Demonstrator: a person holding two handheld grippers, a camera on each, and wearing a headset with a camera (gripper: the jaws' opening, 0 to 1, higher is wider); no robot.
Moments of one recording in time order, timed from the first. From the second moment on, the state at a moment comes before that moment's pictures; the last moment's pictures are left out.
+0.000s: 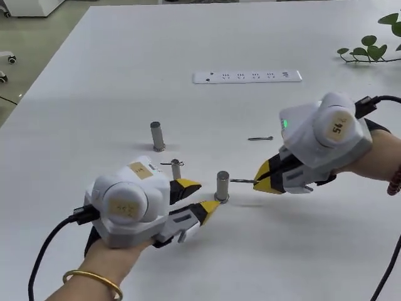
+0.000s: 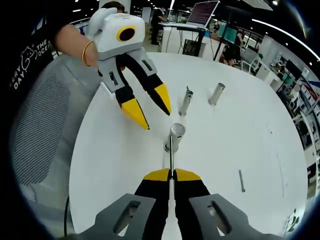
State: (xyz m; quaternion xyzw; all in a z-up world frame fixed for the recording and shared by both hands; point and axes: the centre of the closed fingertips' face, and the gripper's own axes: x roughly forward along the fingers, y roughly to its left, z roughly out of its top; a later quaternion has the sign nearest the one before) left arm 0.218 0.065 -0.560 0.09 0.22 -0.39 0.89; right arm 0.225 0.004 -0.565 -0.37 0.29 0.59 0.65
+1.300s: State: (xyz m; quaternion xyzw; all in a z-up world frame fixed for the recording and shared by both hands) left arm 0.243 0.044 -0.584 0.08 0.24 -0.36 0.90; right arm 0.239 0.006 -0.574 -0.38 0.28 0.60 0.65
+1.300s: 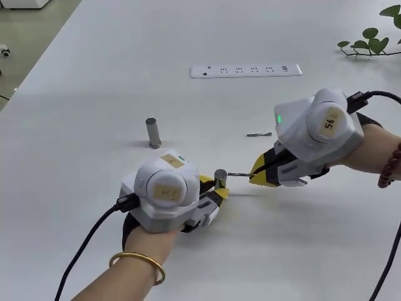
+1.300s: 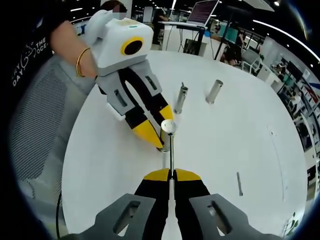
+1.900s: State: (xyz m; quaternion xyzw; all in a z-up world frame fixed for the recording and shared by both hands) left arm 0.239 0.043 -0.594 0.11 0.25 -0.41 0.87; right arm 0.234 0.013 -0.571 -0.39 0.26 0.62 0.63
